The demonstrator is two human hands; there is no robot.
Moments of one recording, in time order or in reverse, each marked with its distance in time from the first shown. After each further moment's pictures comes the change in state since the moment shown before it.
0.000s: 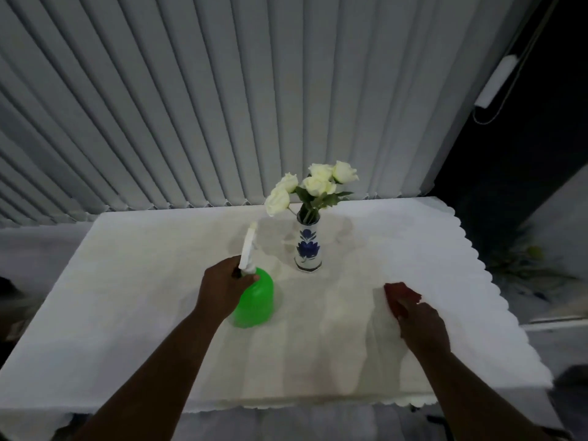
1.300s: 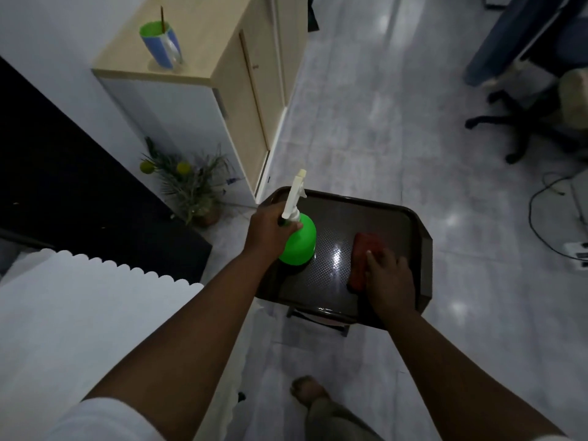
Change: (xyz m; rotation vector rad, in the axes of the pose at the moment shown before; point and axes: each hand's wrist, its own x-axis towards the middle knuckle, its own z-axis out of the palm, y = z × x) left_hand -0.252 0.380 0.582 -0.018 -1.158 0.814; right_hand -0.224 0.428 -0.014 0.013 0.203 1.031
